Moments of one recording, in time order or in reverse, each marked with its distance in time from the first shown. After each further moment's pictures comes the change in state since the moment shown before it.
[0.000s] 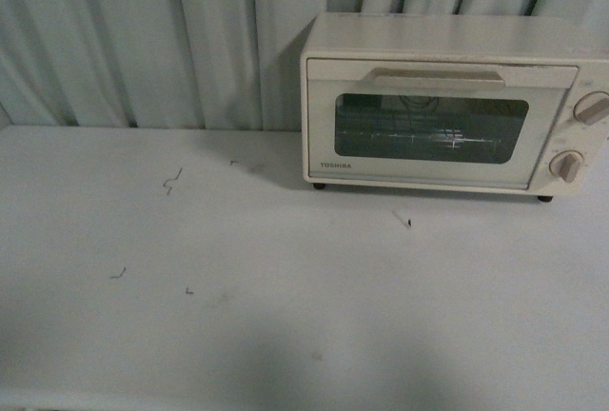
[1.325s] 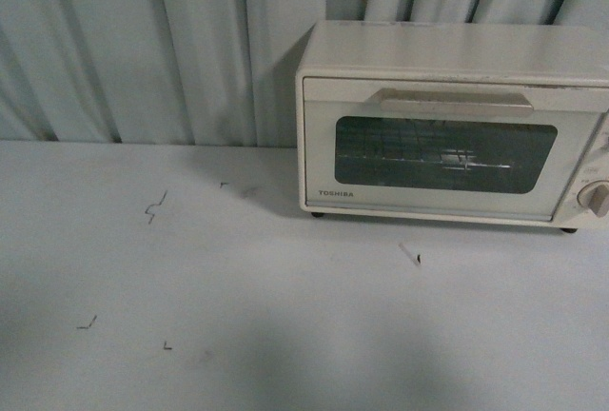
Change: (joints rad) left arm 0.000 0.000 0.000 0.002 0.000 0.000; right arm 0.000 0.000 0.000 0.002 0.000 0.000
